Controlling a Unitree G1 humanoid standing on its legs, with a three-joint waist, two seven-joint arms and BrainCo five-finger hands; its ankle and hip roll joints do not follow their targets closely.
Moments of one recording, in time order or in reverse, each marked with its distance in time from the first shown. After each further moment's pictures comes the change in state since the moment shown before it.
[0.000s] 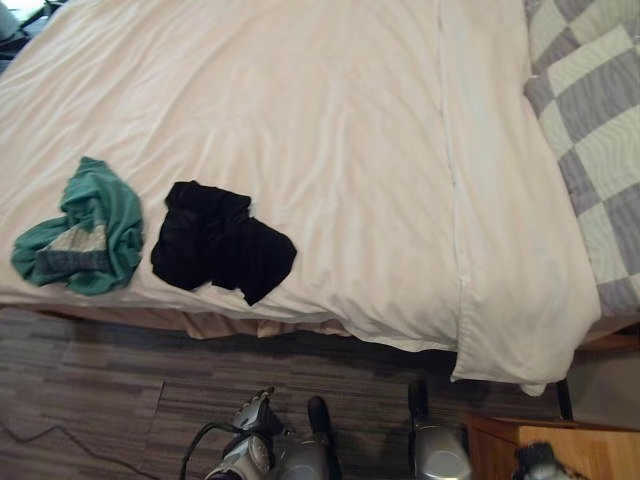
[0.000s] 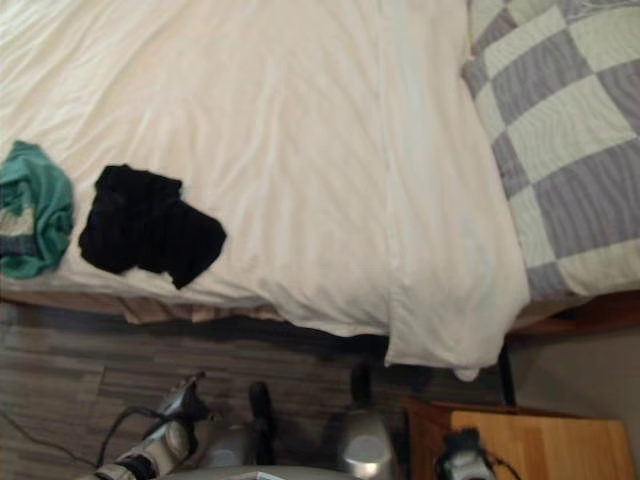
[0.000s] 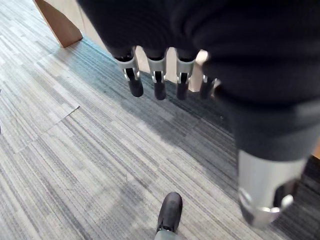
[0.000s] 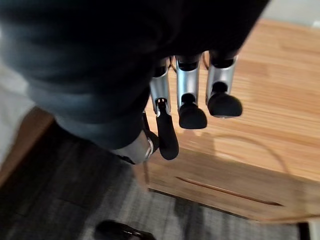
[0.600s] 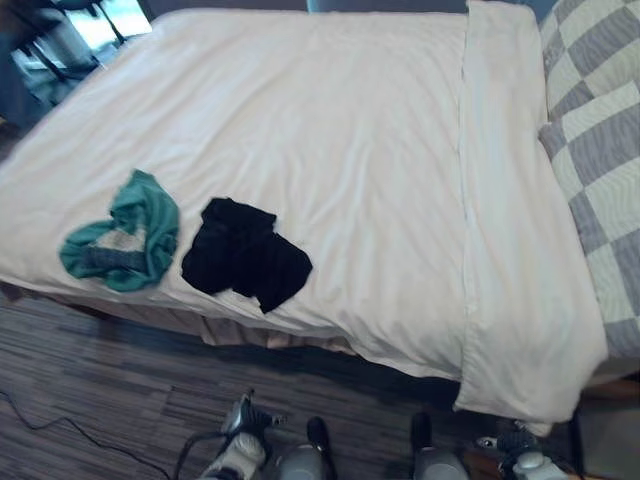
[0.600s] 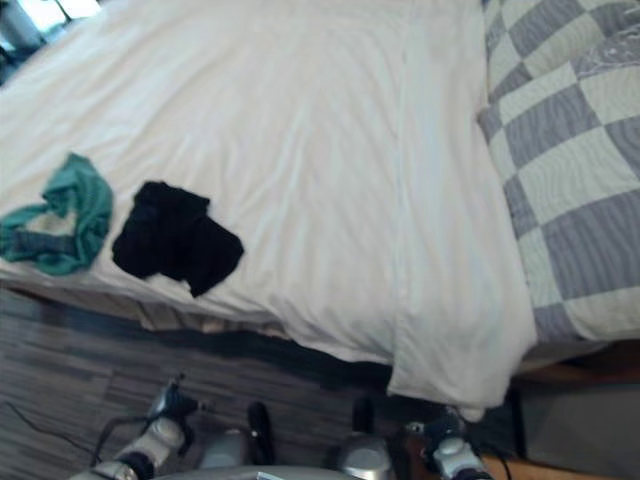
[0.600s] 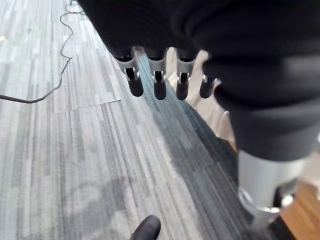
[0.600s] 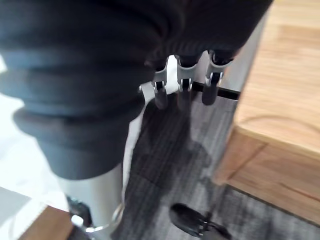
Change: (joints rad) left arm 0.005 -0.021 0.118 0.030 -0.222 -0.012 0.002; right arm -0.103 -0.031 0.108 -0.122 0.001 -0.013 0.057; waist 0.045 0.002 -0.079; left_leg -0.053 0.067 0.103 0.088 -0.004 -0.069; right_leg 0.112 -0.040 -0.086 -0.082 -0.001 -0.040
